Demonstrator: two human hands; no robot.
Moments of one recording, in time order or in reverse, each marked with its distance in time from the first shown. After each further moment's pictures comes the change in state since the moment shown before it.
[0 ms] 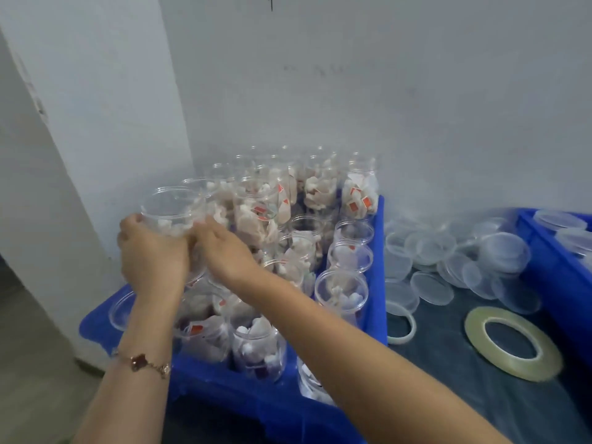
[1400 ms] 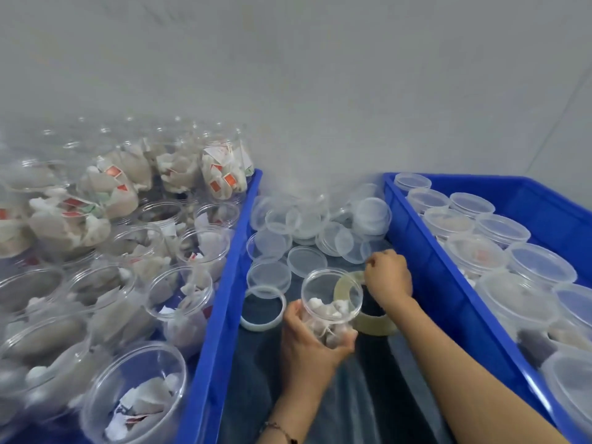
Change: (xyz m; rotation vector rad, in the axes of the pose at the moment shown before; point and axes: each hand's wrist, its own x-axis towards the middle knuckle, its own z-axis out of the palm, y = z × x) left_hand -0.356 0.037 0.181 -0.266 -0.840 0.184; right_hand -0.165 0.244 -0.342 -0.905 0.755 0.634
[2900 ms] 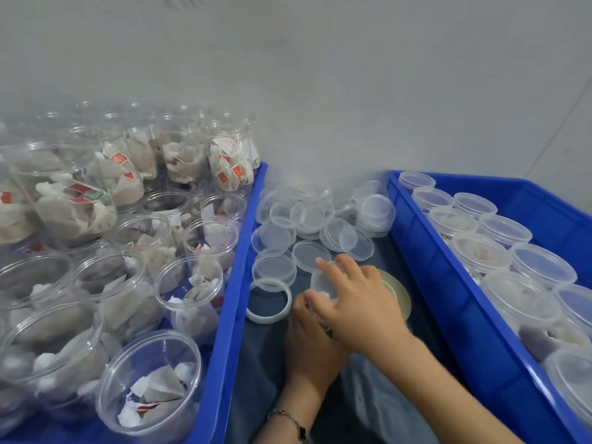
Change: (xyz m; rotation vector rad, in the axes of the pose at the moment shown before) left_hand 0.008 -0.004 -0.004 0.067 -0.082 0.082; right_hand -0.111 -0.066 -0.039 -0.207 -0.099 -0.417
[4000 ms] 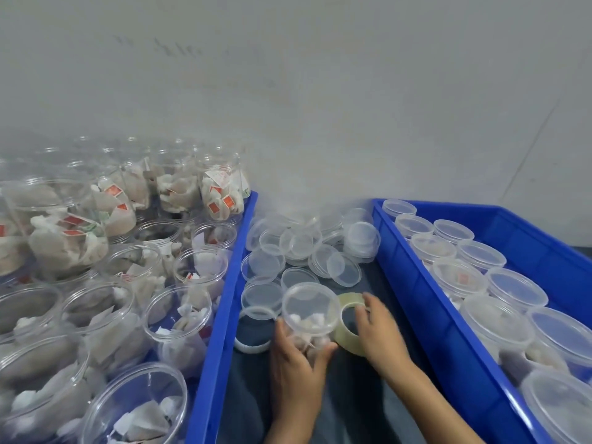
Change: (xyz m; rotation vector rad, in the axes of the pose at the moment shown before) left_hand -0.006 0.000 -0.005 -0.079 0.096 -0.007; right_hand 0.009 0.068 0.038 0.631 0.137 0.312
